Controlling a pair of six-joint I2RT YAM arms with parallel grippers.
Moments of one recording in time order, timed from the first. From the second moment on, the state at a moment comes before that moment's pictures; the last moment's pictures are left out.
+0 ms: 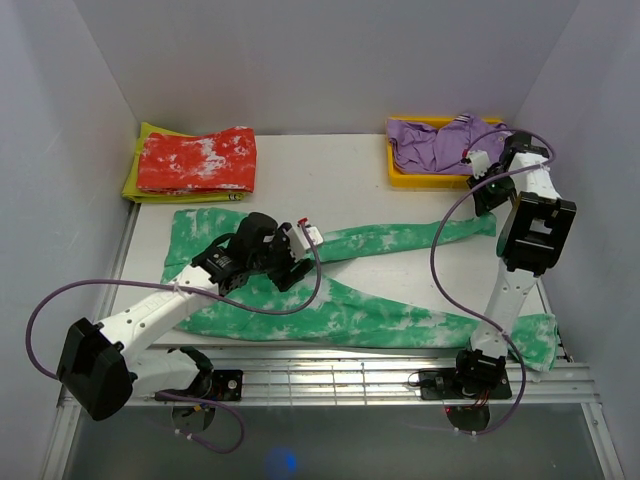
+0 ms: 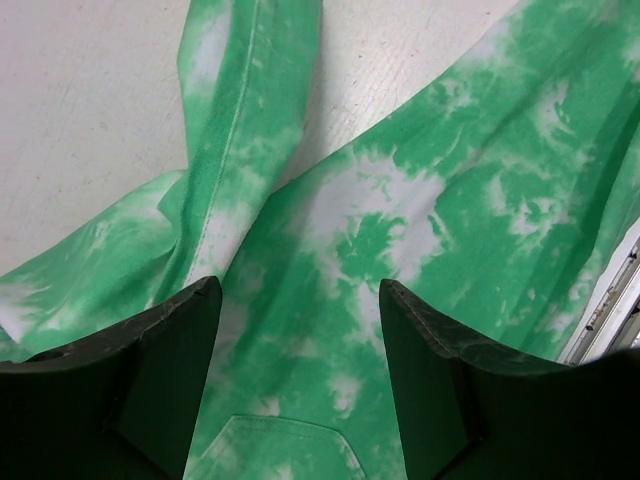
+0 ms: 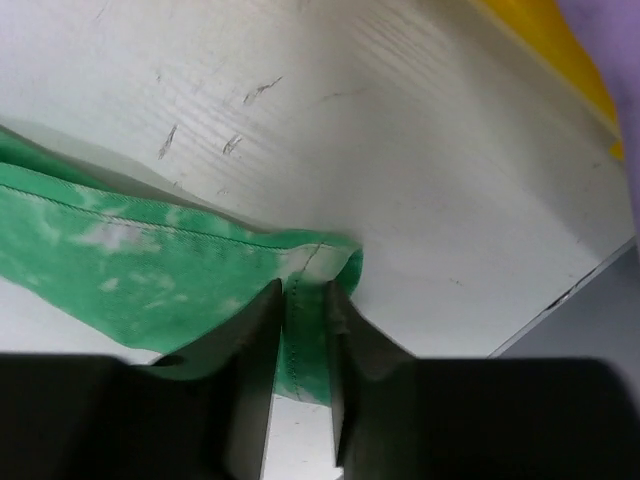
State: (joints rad) left arm -0.69 1.17 0.85 -0.38 0.22 0.39; right arm -0.24 2.24 1.92 -0.99 -0.26 -0.83
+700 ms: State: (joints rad) left arm -0.48 1.20 0.93 -0.47 0.29 0.27; right arm -0.67 1.21 0.98 -1.05 -0.57 -1.77
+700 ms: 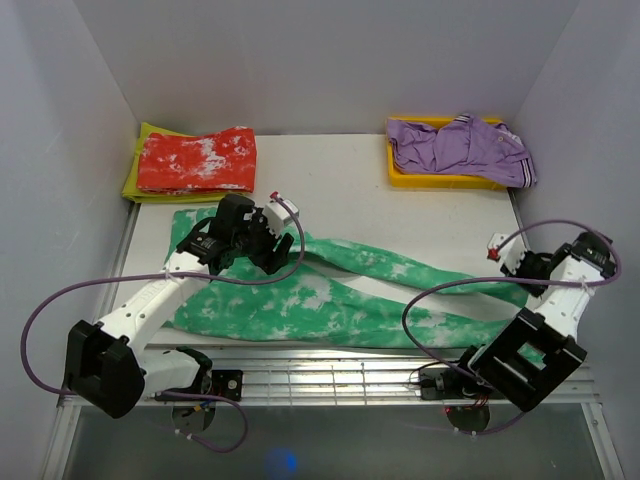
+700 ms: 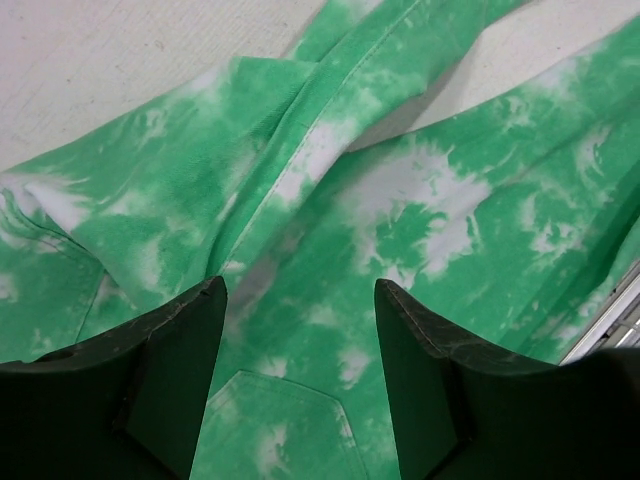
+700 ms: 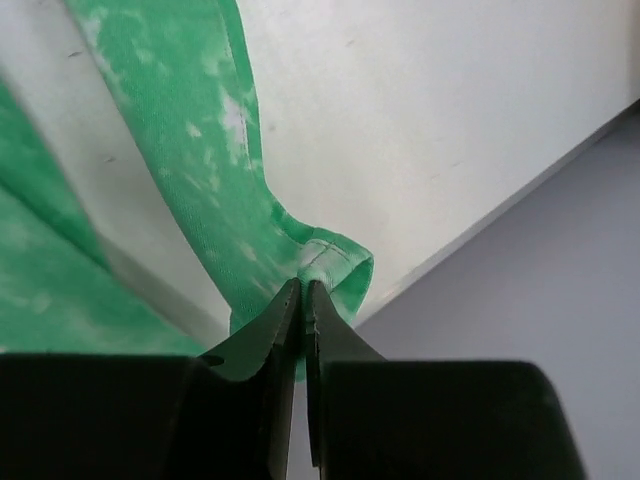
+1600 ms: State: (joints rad) left arm -0.48 1.69 1.20 -0.54 0.46 0.46; right arm -0.88 1.30 1.01 -0.98 -0.83 -1.98
